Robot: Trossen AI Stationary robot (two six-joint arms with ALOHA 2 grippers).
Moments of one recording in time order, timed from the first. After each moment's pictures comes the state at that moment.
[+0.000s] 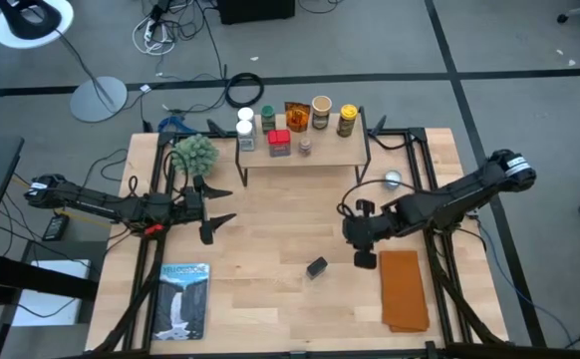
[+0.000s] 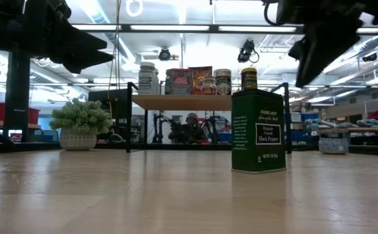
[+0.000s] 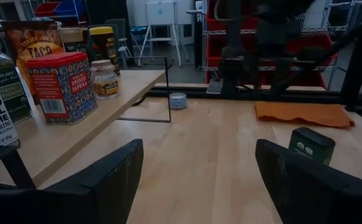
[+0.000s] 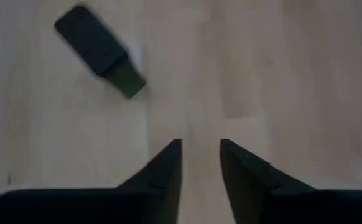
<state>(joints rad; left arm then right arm) -0.17 0.55 0.14 0.37 -0.39 0.00 0.33 1.32 0.94 -0.70 0.21 0.38</state>
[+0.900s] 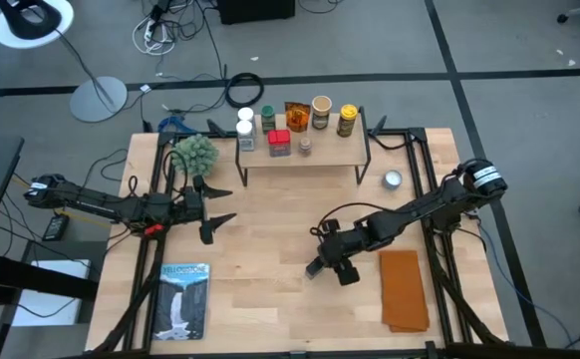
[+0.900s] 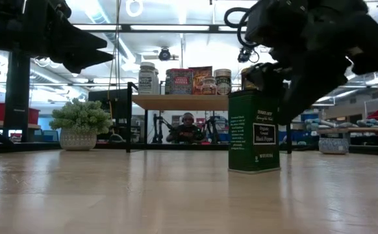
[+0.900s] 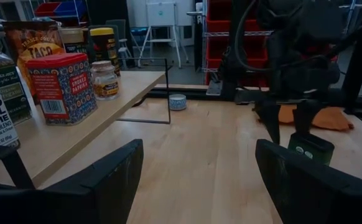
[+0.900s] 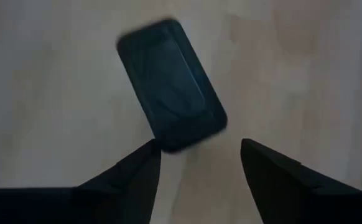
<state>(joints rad) -0.17 0.55 0.14 0.38 -0.39 -0.01 0.32 1.62 0.94 -0.29 0.07 0.00</state>
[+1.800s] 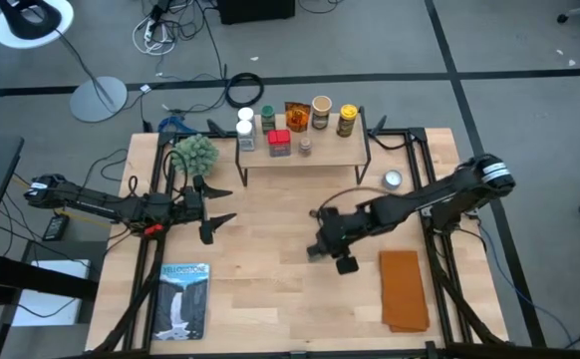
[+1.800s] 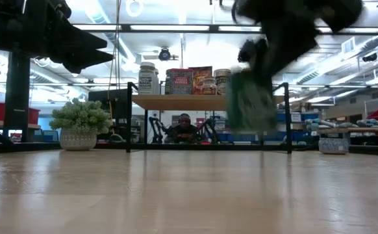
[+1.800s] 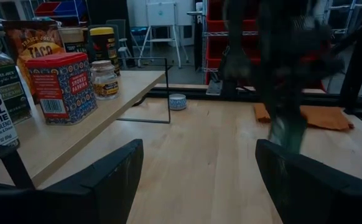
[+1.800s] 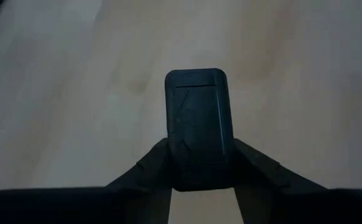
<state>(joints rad) -0.17 0.55 0.14 0.38 -0.39 -0.01 0.24 1.53 1.04 -0.44 0.02 -0.01</state>
